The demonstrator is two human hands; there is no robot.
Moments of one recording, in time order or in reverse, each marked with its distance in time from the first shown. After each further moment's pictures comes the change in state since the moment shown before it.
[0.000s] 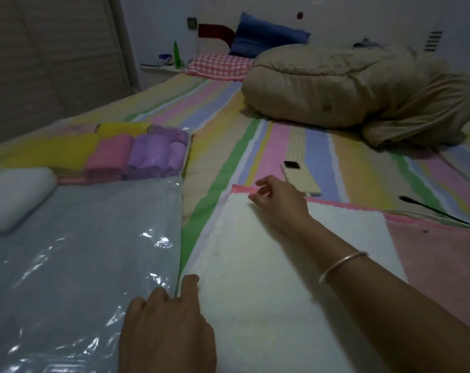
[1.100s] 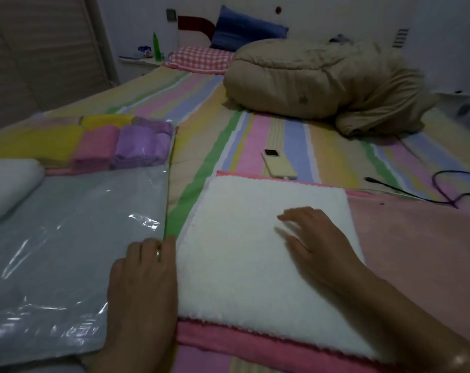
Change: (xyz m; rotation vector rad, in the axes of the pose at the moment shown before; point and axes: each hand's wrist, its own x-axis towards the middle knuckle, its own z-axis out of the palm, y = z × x) left_hand -0.003 -0.026 -0.005 0.072 0.211 0.114; right_hand -0.159 0.038 -0.060 -0.133 0.101 -0.250
